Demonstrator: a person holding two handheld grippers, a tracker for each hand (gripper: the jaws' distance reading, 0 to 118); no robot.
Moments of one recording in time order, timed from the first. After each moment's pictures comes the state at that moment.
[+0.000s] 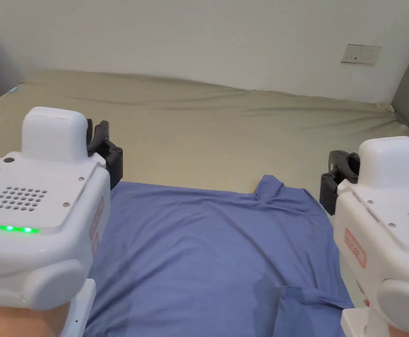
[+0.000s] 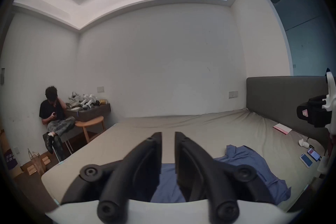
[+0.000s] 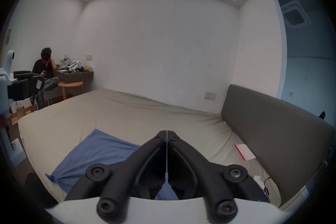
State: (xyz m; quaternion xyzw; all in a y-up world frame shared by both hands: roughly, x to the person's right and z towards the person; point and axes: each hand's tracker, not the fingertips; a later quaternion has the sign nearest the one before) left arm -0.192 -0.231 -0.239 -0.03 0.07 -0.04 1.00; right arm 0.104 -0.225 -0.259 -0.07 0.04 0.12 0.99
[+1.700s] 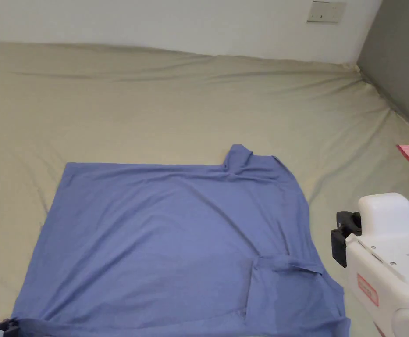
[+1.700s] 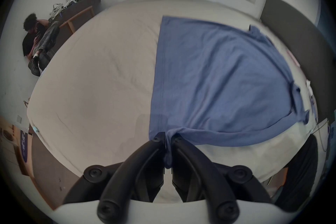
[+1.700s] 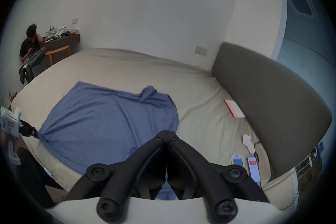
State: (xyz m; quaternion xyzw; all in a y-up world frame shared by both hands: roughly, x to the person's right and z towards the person) left arm -0.316 -0.469 -0.230 -0.47 0.05 0.04 0.88; right arm 0.197 -0.313 -0.263 -0.29 -0.01 0.12 0.95
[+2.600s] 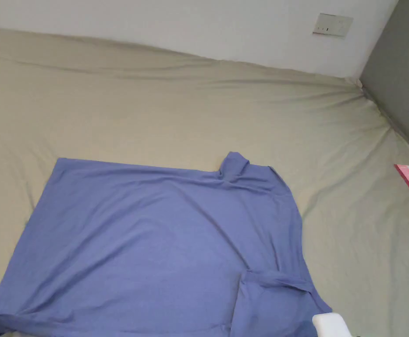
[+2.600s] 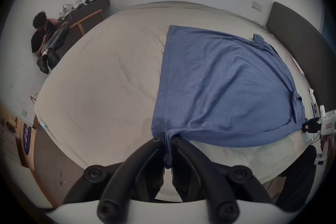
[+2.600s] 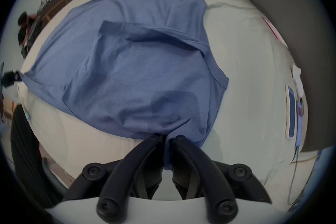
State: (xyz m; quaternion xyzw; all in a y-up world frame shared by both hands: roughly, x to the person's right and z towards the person) left arm -0.296 -0.452 -0.226 -0.47 0.08 0.03 0.88; right arm 0.251 -0.512 -0.286 -0.57 0.06 0.11 0.81
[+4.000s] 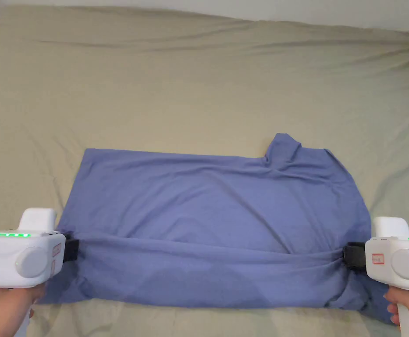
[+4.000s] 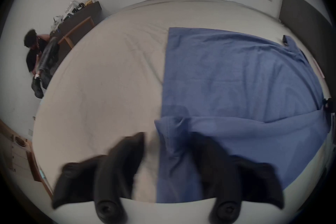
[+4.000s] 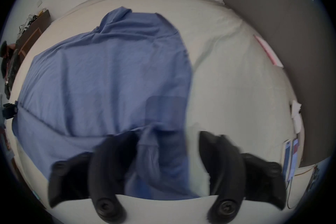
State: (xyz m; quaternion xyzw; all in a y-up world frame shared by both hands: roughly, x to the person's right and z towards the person) left arm -0.322 -0.517 -0.439 -0.49 0.12 -0.04 0.87; right arm 0.253 -0.508 -0.488 -0.50 -0.04 0.06 0.86
